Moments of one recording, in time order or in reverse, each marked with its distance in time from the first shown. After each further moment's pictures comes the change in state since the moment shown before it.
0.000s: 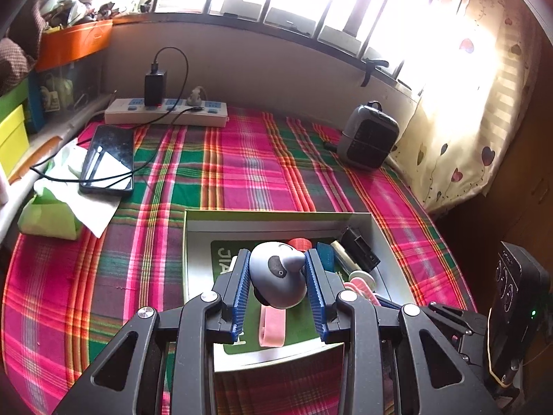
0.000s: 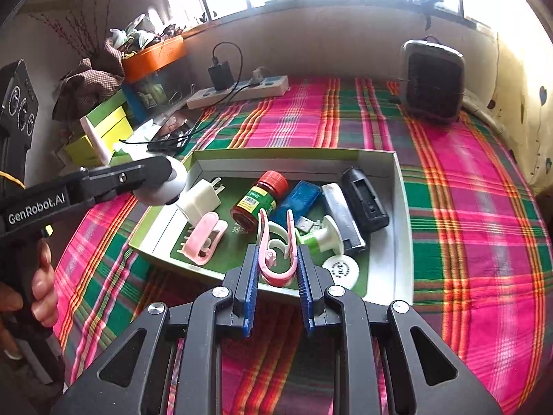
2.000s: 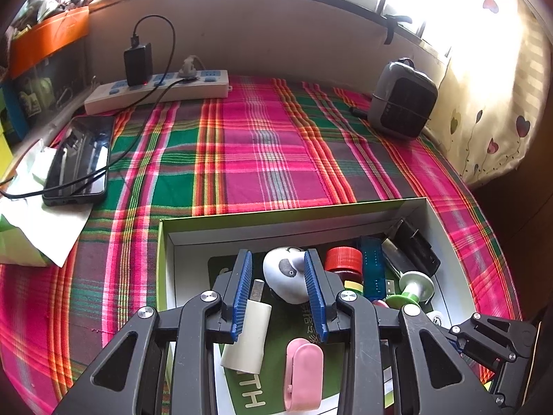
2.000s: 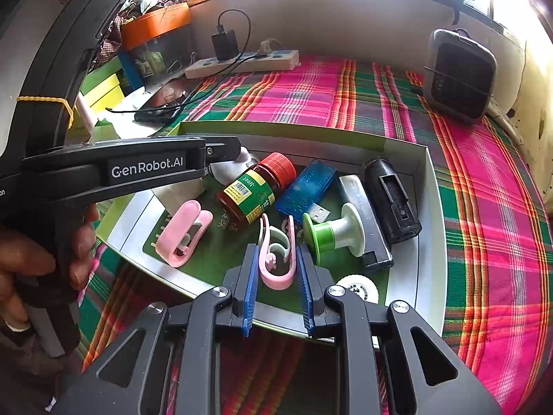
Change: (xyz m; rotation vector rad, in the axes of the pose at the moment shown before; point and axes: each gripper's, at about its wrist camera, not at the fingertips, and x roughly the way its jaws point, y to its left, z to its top) left arm 0.083 0.003 0.011 0.072 0.103 0.099; right arm 0.041 0.007 0.006 -0.083 0.073 -0.034
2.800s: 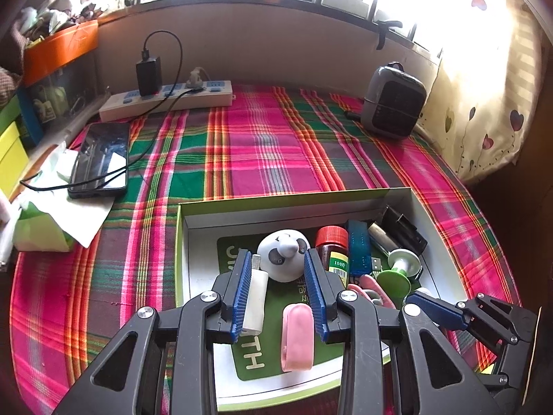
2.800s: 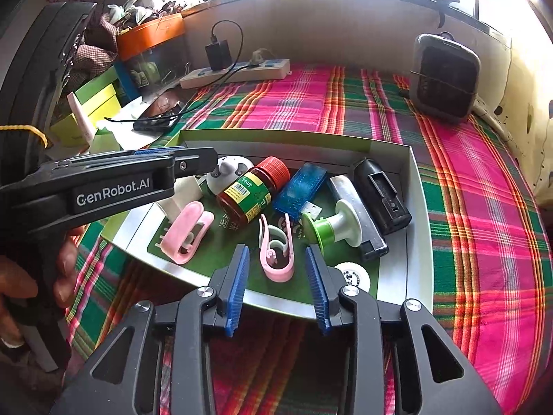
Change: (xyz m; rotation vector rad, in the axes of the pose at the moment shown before) left arm -0.035 -0.006 -0.018 0.023 -0.040 0.034; right arm -0.015 0.002 -0.007 0.031 -0.043 -0.030
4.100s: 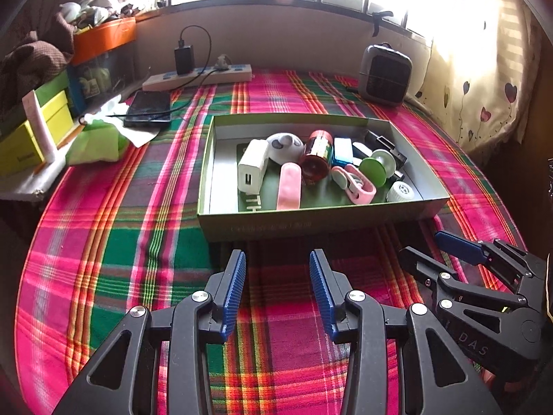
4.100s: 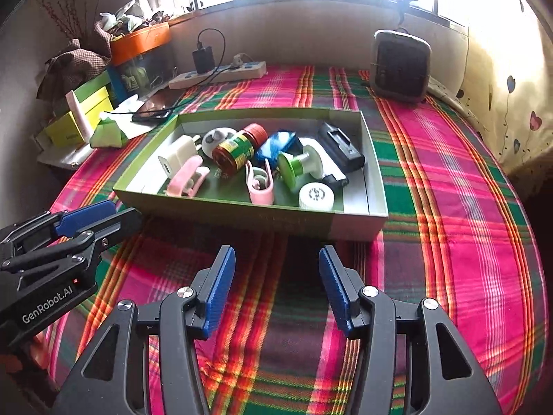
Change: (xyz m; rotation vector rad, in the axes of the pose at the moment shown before) left arm -0.061 -0.021 -0.105 -0.011 -0.008 0.101; right arm -0.040 0.000 -0.055 0.057 -0.031 -0.087
